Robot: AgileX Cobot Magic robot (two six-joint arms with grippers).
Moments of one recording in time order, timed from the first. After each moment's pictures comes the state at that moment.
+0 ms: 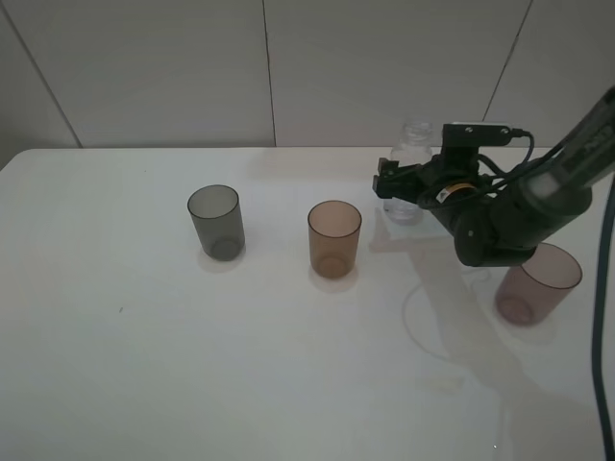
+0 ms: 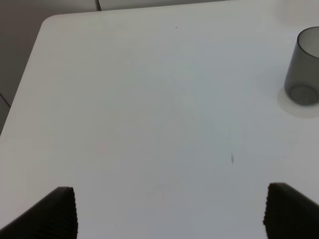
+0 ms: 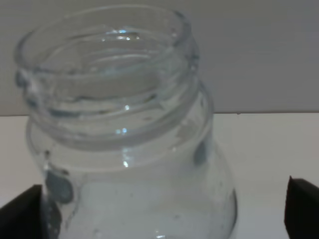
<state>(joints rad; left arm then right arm) -0.09 -0.01 -0.50 0.11 1.05 -0.02 0.36 2.17 -0.80 0.26 -0.99 -0.01</state>
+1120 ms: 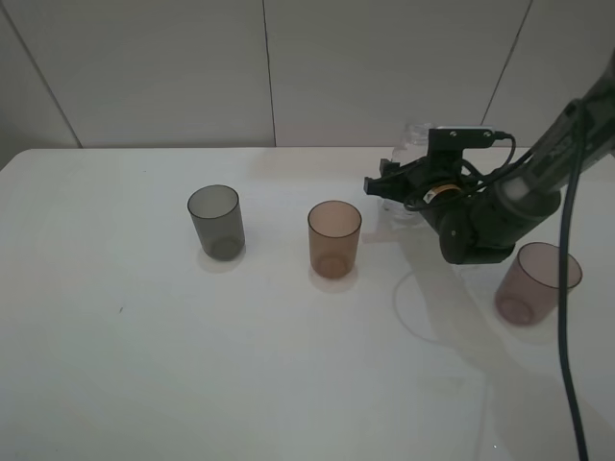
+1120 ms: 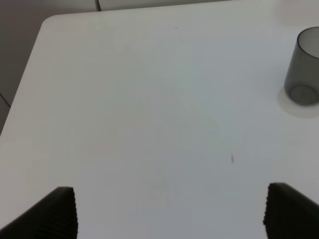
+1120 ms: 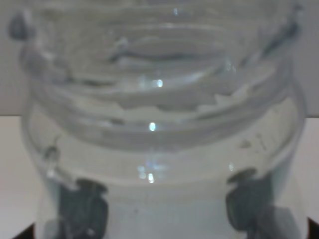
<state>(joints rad) -0.09 -0.01 -0.50 0.11 1.05 -0.02 0.36 2.26 -0.89 0.25 -1.00 -0.02</state>
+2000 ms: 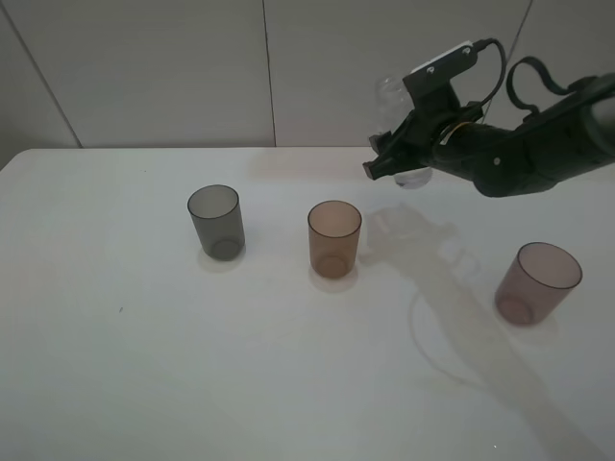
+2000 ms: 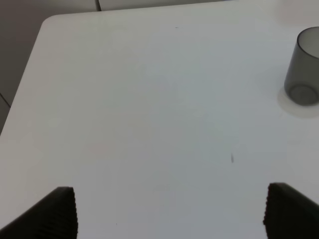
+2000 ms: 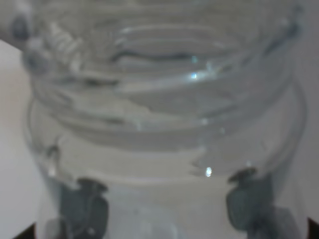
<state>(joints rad) -0.09 -0.01 -0.50 0.11 1.05 -0.02 0.35 1.92 -0.89 0.08 -0.53 -0.40</state>
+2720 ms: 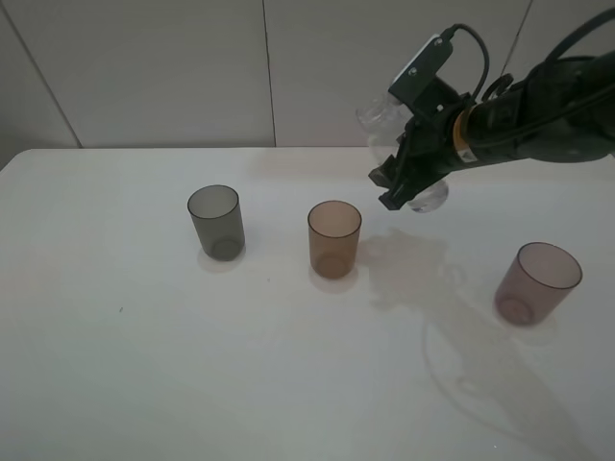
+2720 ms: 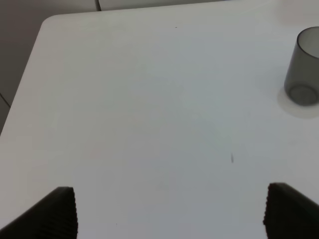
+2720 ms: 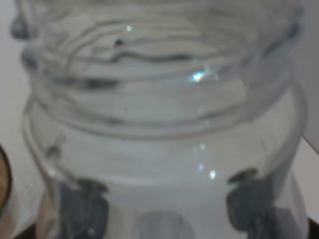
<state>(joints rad) -0.09 -0.01 -0.50 0.11 1.05 -0.02 0.35 1.73 -0.89 -1.10 -0.09 0.51</state>
